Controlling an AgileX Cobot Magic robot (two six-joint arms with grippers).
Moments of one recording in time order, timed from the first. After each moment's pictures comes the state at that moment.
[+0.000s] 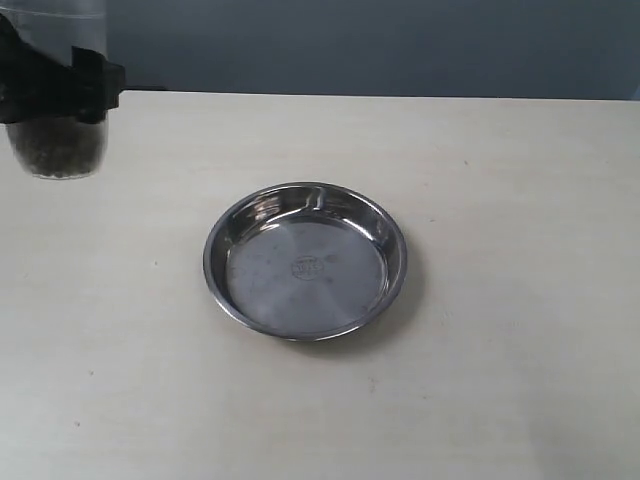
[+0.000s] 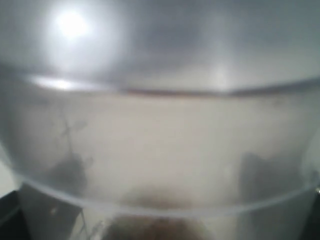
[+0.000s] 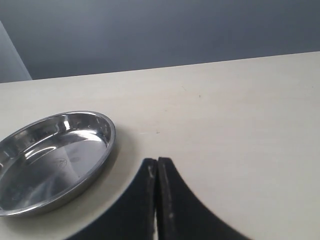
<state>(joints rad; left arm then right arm) -0.07 1.29 -0.77 -1.65 -0.04 1.64 0.18 0.00 0.00 0.25 0.32 -0.02</state>
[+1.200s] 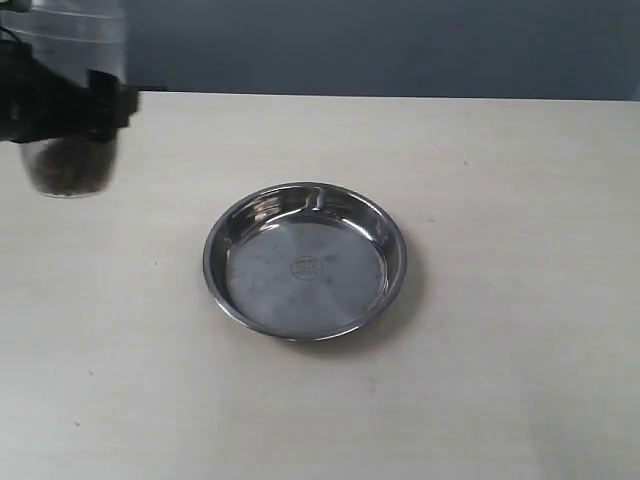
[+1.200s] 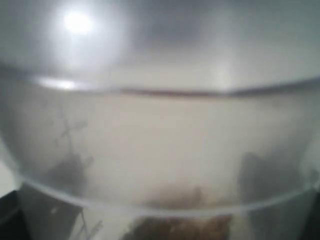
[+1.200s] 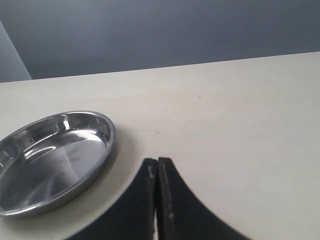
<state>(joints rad) -0.08 1.30 -0.75 -1.71 -0.03 1.67 0.18 0.00 0.00 0.25 0.32 -0.02</state>
